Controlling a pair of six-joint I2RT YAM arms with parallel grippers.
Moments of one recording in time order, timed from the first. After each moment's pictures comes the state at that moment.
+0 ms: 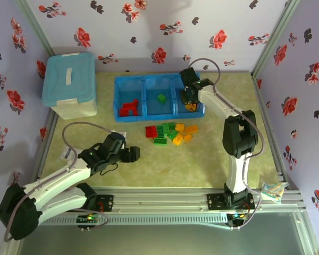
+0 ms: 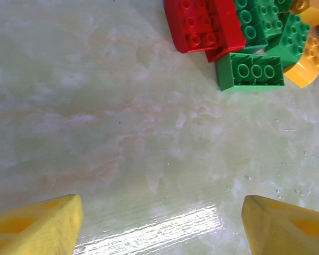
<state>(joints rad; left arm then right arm) -0.77 0.95 0.53 -0.45 -0.05 -0.65 0.42 1.99 1.73 -0.81 0.17 0.29</state>
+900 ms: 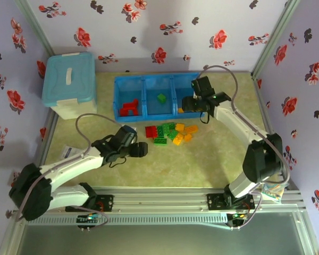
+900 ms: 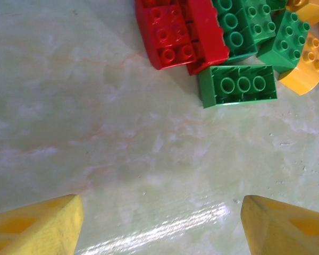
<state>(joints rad) -0.82 1.23 0.69 -0.41 -0.07 -0.64 0.43 1.57 1.32 -0.66 0.08 0.33</state>
